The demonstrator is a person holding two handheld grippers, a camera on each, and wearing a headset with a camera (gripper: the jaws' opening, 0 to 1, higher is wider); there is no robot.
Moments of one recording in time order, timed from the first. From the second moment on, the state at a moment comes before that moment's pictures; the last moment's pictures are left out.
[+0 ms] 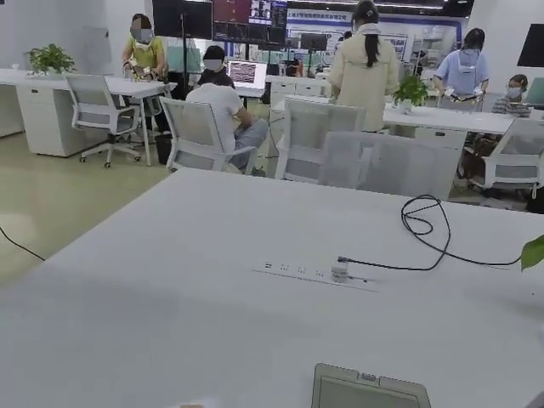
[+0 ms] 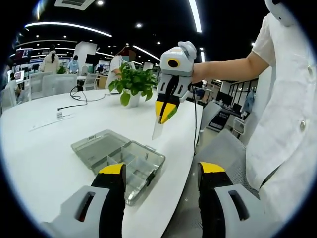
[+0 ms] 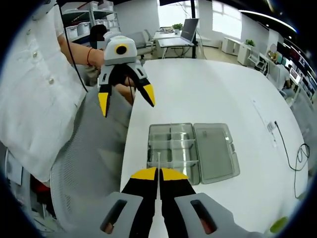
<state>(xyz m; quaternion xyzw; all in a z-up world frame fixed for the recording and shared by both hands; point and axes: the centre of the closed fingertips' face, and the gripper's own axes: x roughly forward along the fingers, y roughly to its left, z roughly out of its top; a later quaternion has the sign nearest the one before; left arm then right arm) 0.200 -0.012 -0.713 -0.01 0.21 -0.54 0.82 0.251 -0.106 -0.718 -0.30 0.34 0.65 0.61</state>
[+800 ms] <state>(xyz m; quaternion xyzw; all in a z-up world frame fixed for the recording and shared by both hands) 0.199 0.007 -0.730 -0.02 0.22 -0.53 0.82 0.273 -0.101 -0.766 -0.34 0.36 0.63 0.59</state>
